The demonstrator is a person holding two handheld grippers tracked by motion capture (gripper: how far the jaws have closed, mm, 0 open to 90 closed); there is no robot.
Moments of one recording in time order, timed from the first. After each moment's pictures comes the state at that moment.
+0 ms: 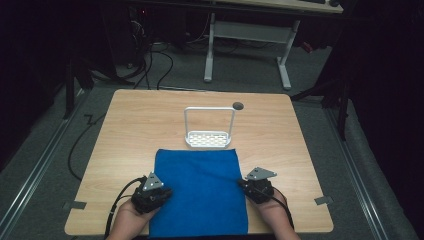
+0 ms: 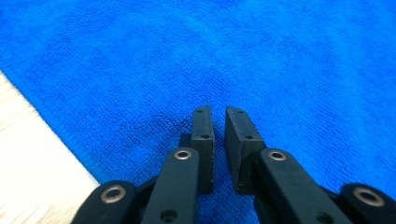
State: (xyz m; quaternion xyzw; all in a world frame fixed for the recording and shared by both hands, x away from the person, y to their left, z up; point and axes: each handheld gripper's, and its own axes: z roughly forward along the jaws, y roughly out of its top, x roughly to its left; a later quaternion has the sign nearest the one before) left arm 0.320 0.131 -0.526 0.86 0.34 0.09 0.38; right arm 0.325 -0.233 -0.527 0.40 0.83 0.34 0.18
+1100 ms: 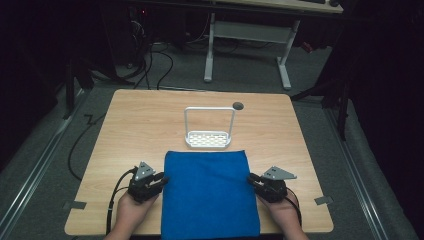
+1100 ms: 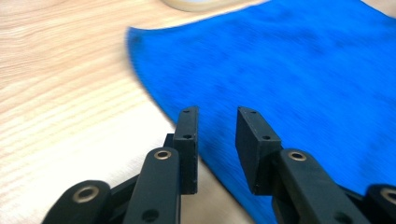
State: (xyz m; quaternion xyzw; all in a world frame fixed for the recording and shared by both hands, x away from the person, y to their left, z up) left arm 0.352 0.148 -0.531 0.79 0.42 0.14 0.42; right arm 0.318 -0.268 -0.520 0.42 0.79 0.40 0.20
